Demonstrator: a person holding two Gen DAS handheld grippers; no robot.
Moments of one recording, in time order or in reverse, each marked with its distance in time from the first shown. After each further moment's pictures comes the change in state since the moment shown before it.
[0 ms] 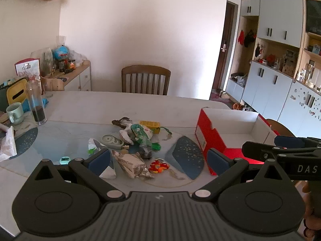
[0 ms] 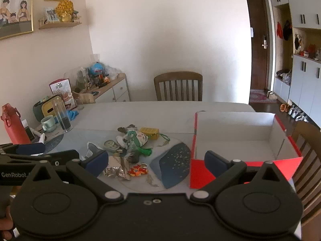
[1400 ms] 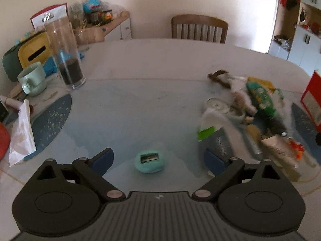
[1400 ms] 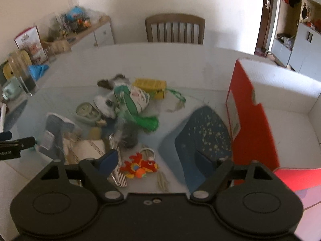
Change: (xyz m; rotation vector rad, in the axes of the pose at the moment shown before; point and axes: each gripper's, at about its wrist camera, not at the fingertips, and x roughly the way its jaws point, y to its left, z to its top) left arm 0.179 0.204 -0.025 -0.005 0.273 0.215; right arm 0.208 0.045 -0.017 -0.005 0.353 -0.118
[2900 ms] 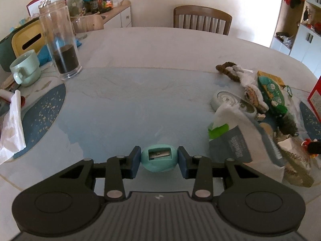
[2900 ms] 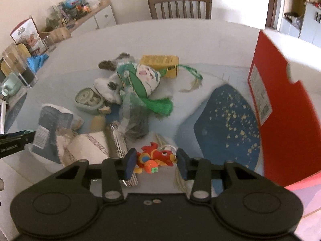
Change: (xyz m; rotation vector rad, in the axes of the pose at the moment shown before) left arm 0.025 0.008 0.007 -0.019 0.051 -0.024; right arm 0.030 0.005 0.003 0.039 0.078 0.079
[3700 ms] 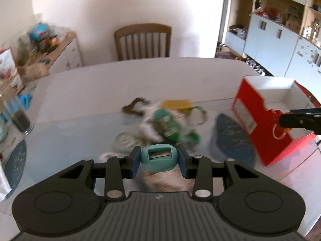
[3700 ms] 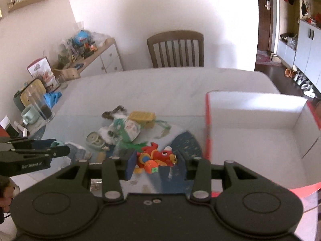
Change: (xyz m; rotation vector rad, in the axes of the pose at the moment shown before) left arm -0.096 -0.146 0.050 0.204 -0.063 -0.183; right arm -0.125 -0.077 0.030 0.004 -0.179 0.047
